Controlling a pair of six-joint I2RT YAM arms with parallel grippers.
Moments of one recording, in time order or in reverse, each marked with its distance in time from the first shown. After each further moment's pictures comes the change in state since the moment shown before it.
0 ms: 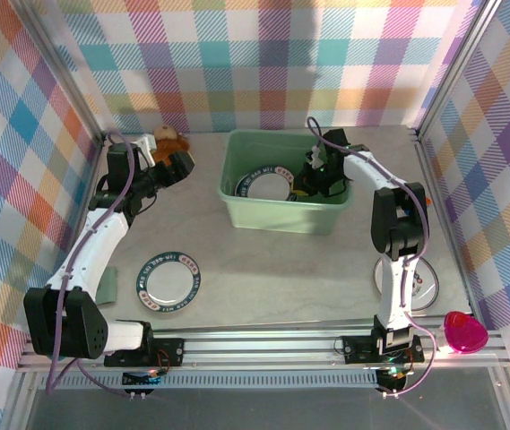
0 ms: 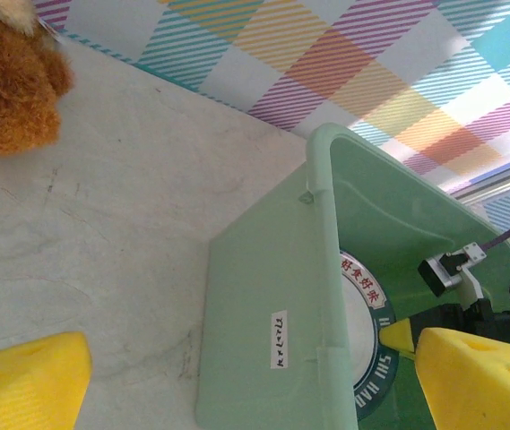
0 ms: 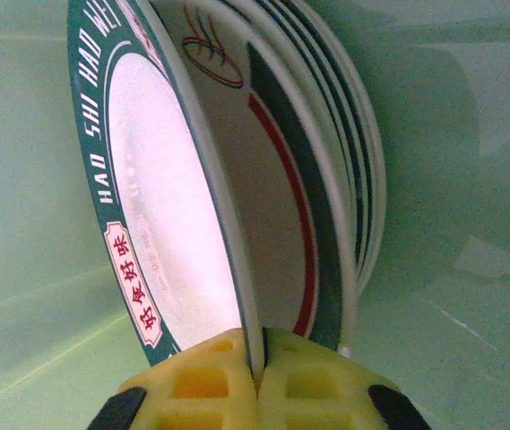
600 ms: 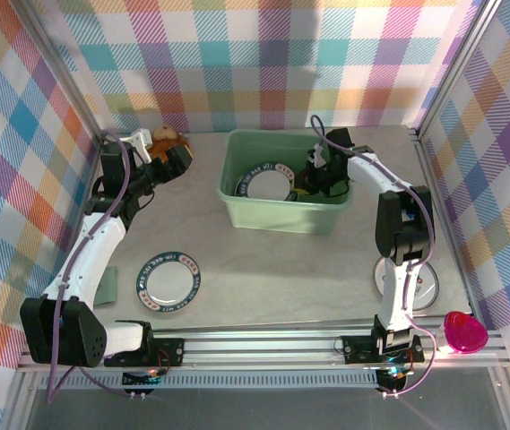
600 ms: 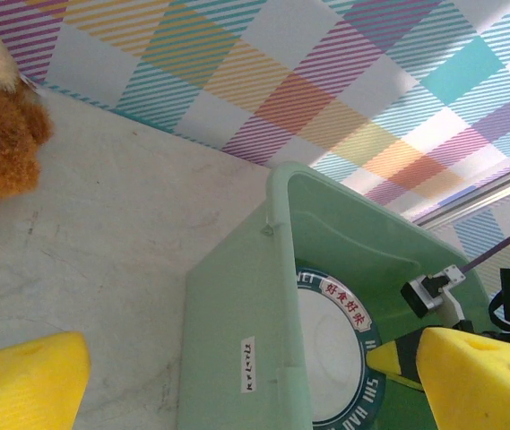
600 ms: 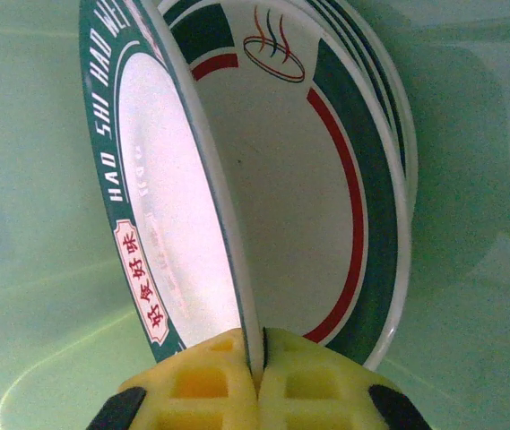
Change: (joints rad) left arm 0.000 -0.047 -0.005 0.061 0.001 -0.011; right arm -0.007 -0.060 -0.062 0.057 -0.040 0.013
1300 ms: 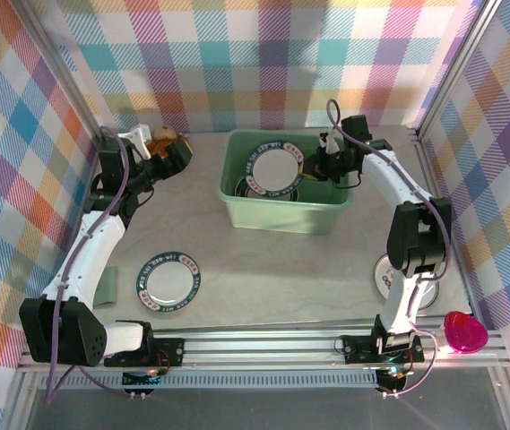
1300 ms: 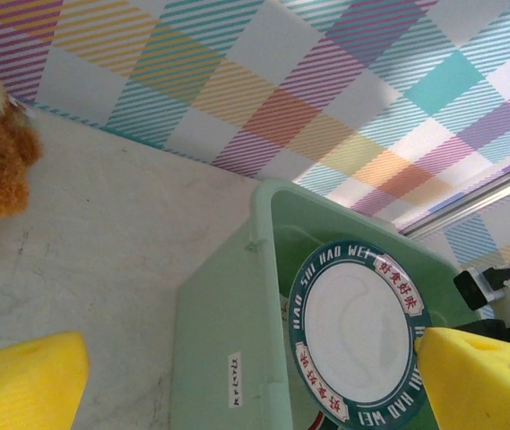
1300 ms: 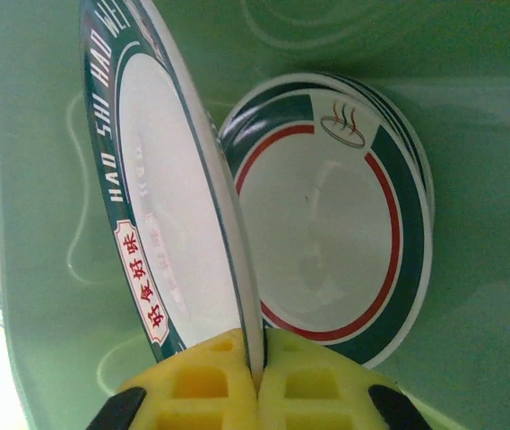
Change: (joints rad) left arm -0.003 0.000 0.025 0.001 0.000 0.003; right arm -0.031 -0.143 -0.011 0.034 0.001 0.013
